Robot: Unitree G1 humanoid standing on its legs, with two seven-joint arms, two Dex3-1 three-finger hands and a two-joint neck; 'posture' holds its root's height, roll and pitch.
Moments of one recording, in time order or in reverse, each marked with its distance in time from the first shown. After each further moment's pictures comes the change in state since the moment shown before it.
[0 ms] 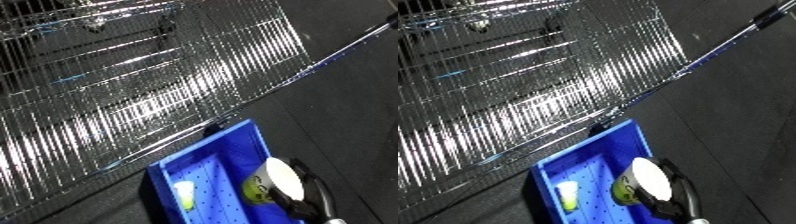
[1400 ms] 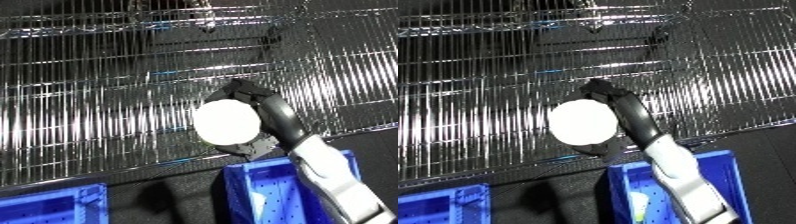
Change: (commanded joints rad) left arm -0.043 0.031 -0.049 -0.093 0.010 0.135 0.022; right arm -0.610 0.053 0.451 -0.357 -0.531 0.015 -0.136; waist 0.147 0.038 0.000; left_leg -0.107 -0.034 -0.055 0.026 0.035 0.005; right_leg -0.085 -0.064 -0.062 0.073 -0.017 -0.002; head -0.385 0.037
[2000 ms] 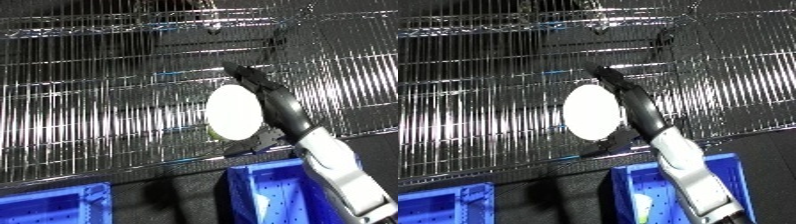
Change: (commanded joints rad) left arm -0.019 0.006 -0.042 -0.035 -0.019 -0.040 -0.024; right arm -0.110 0.024 0.055 0.171 0.048 0.046 0.028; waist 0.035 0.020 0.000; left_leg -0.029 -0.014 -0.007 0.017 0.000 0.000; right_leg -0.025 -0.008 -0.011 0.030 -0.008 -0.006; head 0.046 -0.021
